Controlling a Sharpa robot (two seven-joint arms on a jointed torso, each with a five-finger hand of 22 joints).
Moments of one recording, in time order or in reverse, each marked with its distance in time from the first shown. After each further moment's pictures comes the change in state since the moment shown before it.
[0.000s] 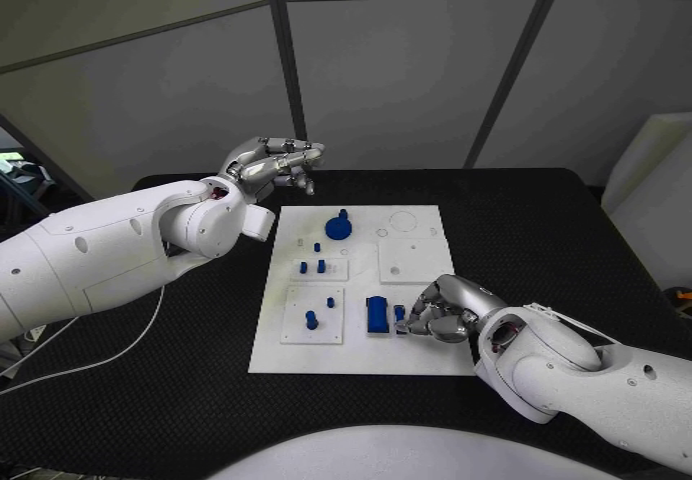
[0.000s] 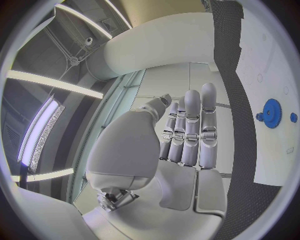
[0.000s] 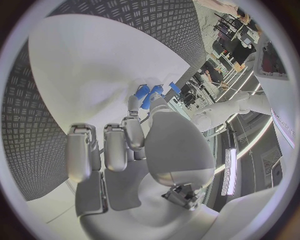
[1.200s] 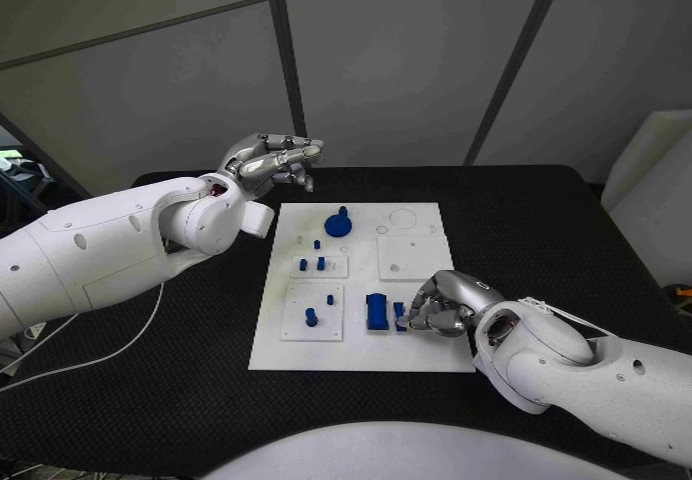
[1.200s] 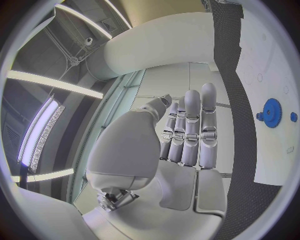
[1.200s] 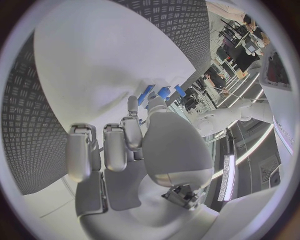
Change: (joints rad) left arm 0.000 0.001 0.000 -0.003 0.000 0.000 -0.001; left_hand 0.005 0.005 0.000 0.000 0.000 0.000 0.000 0.000 -0.001 0.000 0.000 0.004 0.000 0.000 0.000 0.000 -0.001 0.000 0.000 0.000 0.000 0.000; right arm 0.000 0.016 0.000 -0.032 -0.061 0.016 -0.004; right_hand 0.048 0.032 -0.042 0.003 0.040 -0.003 -0.003 0.009 0.005 0.000 0.000 0.011 0.002 -0.004 -0.003 0.000 0.000 0.000 -0.004 -0.004 0.000 0.000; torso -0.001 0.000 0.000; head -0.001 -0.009
